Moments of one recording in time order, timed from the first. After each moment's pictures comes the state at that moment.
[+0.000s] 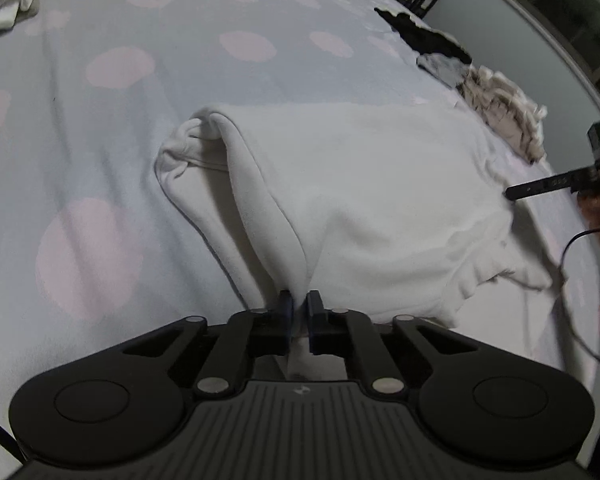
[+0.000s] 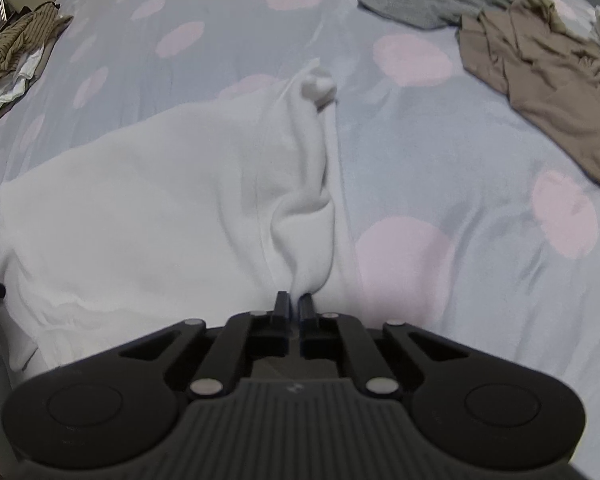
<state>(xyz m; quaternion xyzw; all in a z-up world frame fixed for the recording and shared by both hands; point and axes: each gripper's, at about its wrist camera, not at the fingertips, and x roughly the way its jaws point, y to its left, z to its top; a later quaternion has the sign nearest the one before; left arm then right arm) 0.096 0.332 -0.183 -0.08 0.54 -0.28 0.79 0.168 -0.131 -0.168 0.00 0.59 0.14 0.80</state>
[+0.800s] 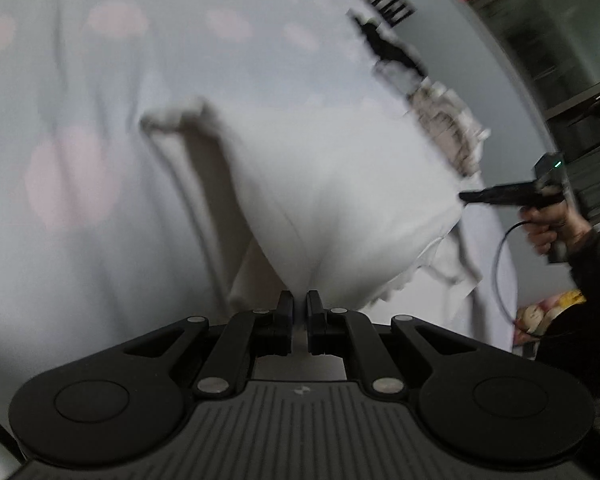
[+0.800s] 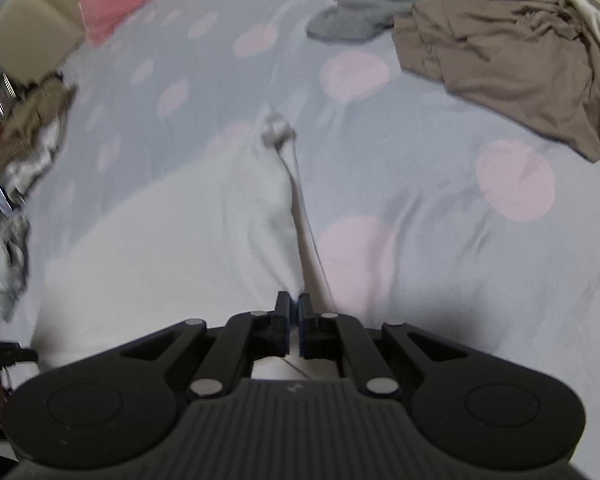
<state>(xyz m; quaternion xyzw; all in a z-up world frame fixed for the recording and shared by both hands) 0.074 0.358 -0.183 -0.17 0.57 -0.33 0.73 0.165 -0.193 -0.141 0.11 0.60 0.14 0.78</state>
